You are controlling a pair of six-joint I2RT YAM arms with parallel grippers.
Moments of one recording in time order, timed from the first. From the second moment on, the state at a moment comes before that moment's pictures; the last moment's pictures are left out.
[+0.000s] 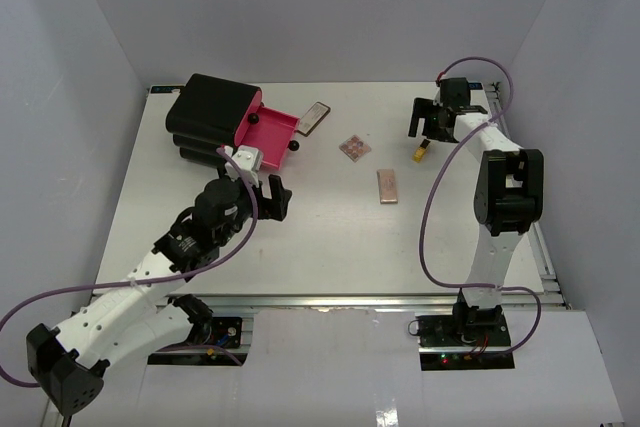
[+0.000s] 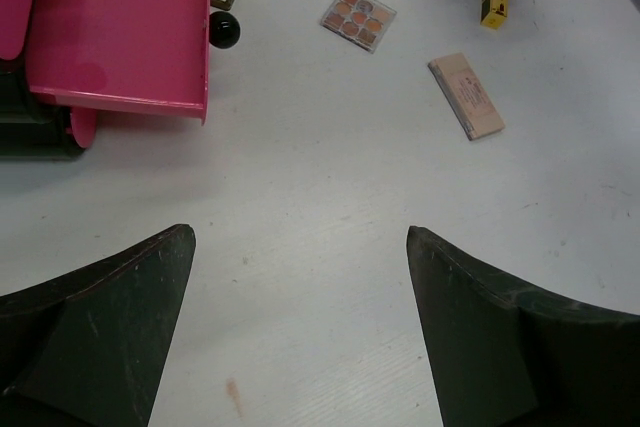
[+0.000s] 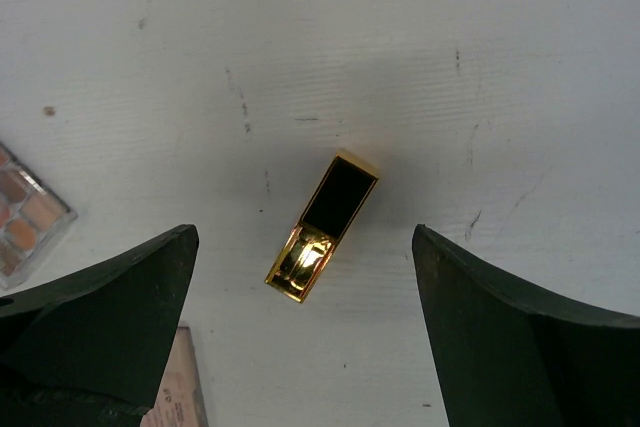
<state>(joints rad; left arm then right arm) -0.70 0.83 0.72 -0.19 -0.24 -0.26 0.08 2.00 1.55 -0.39 -0.05 0.16</state>
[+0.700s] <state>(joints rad) -0.70 0.76 0.71 -0.19 -0.27 -0.27 0.11 2.10 1.55 -0.42 0.04 0.25</state>
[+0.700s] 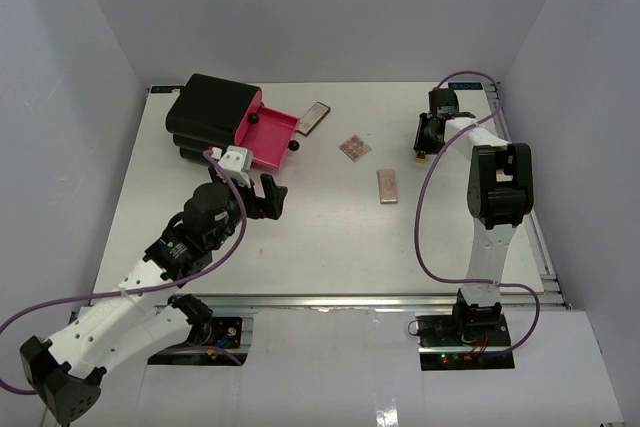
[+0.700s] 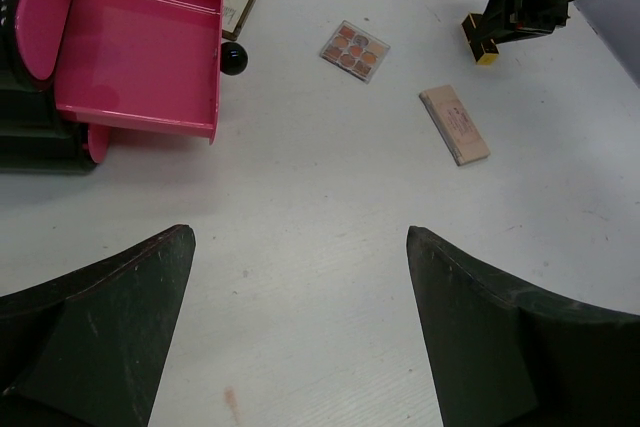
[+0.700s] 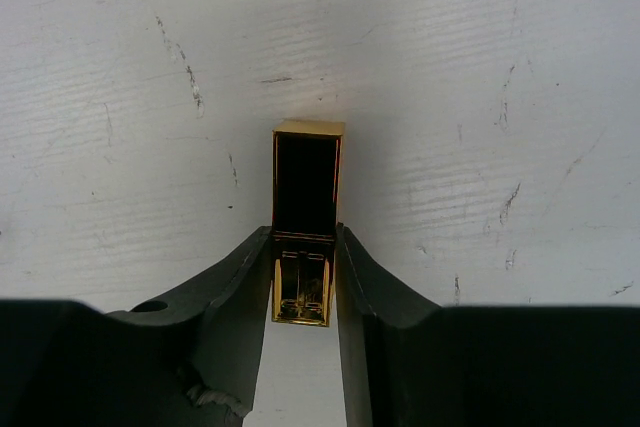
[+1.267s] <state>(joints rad) -0.70 0.66 0.69 -0.19 -0.36 -0.31 0.21 1.92 1.44 -0.36 -0.23 -0.05</state>
